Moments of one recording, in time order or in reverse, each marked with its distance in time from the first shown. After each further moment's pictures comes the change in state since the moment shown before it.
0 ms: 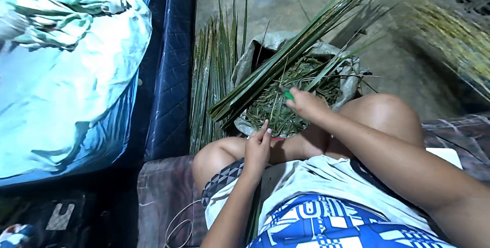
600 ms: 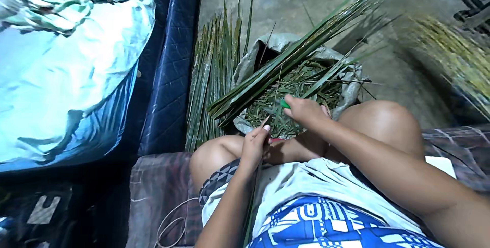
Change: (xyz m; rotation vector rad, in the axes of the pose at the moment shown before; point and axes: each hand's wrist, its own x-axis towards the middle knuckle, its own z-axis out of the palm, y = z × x) left_hand 0.002 0.005 -0.014 -0.621 -0.158 -0.144; right_hand -0.003 -0.008 0.010 -0.221 0.025 -0.203
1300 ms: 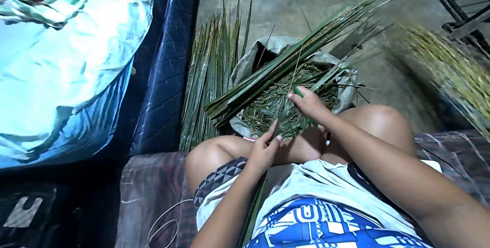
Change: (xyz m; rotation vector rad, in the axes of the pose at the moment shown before) left_hand -0.002 -0.010 0.011 0.347 -0.122 0.046; right_hand 0.013 0.027 0.002 0.737 0.096 0.155
